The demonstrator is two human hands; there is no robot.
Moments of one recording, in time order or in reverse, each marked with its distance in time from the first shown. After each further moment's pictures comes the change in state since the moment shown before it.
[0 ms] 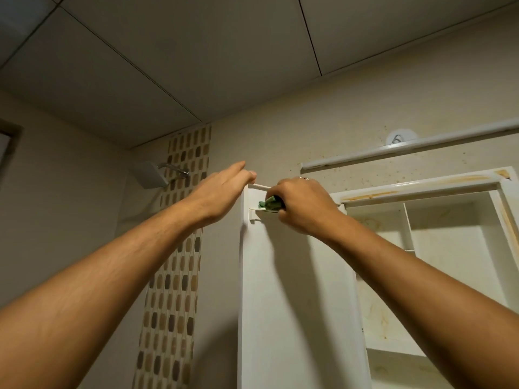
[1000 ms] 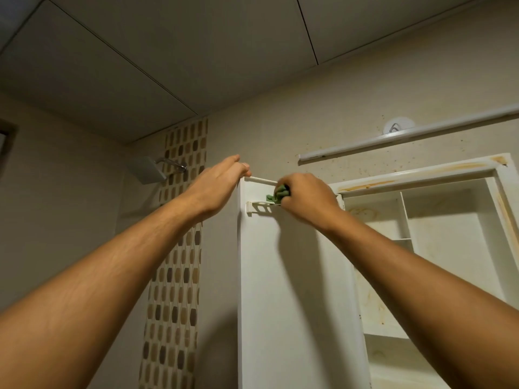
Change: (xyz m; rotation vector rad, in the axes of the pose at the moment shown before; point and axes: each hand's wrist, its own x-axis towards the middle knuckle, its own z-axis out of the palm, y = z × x) left_hand 0.000 0.001 0.004 -0.044 0.028 0.011; right_hand -0.003 0.013 0.016 0.218 -0.010 0.279
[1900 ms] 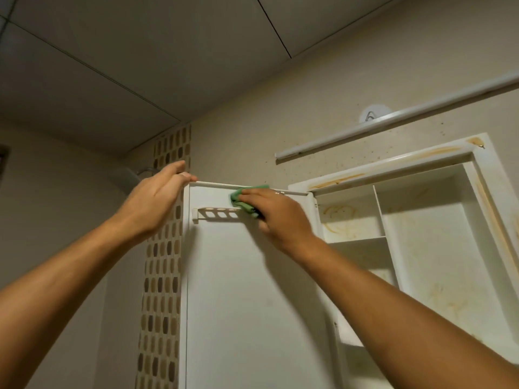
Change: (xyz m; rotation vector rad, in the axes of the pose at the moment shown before) left_hand -0.006 0.004 0.017 0.160 0.176 -0.037; right_hand -0.020 0.082 0.045 0.250 0.198 -0.350
